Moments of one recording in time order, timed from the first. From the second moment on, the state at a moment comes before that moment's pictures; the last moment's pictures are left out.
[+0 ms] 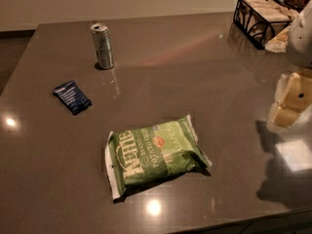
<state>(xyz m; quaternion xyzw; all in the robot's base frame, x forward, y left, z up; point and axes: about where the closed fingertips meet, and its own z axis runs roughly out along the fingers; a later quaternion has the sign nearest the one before) 0.438 -0.217 0.976 -0.60 0.78 -0.03 0.16</state>
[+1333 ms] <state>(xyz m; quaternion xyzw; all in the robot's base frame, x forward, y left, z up) 0.416 -0.136 0.948 -0.69 0.70 0.01 0.17</state>
